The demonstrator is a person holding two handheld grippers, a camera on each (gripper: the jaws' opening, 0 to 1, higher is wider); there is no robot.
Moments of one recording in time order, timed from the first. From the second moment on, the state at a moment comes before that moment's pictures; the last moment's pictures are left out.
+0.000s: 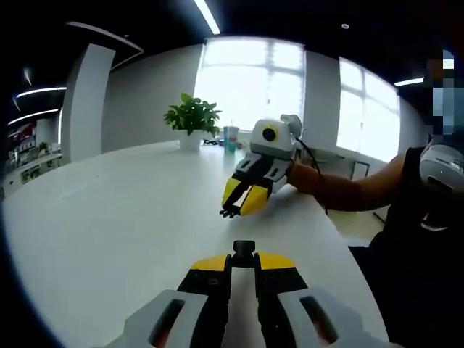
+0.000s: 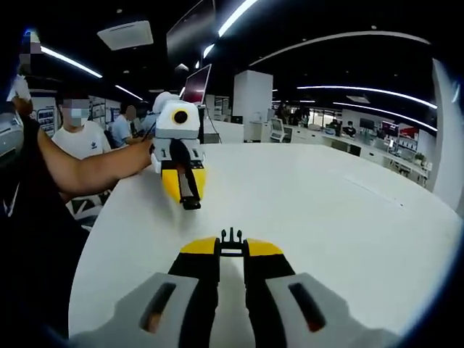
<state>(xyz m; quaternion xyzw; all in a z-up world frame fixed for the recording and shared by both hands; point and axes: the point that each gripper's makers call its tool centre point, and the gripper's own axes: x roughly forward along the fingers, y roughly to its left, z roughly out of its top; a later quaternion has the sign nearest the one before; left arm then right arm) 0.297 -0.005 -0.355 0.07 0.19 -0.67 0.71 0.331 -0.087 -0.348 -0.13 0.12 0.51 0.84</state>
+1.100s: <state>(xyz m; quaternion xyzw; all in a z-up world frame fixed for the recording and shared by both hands) 0.274 -0.015 -0.368 0.12 0.17 -0.71 0.67 0.286 -0.063 -0.365 -0.16 0.14 0.60 0.77</state>
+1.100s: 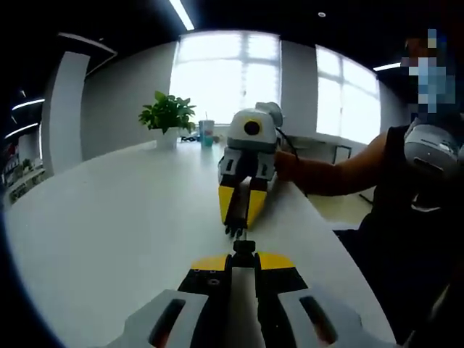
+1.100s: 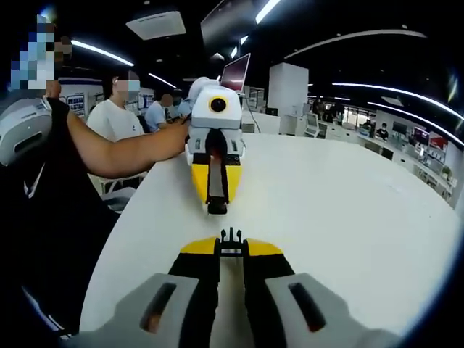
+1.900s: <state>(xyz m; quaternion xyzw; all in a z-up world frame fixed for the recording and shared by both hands) 0.275 -0.015 -0.377 0.13 0.18 -0.70 0.67 0.282 -0.059 -0.370 -0.16 0.15 0.60 0.77</state>
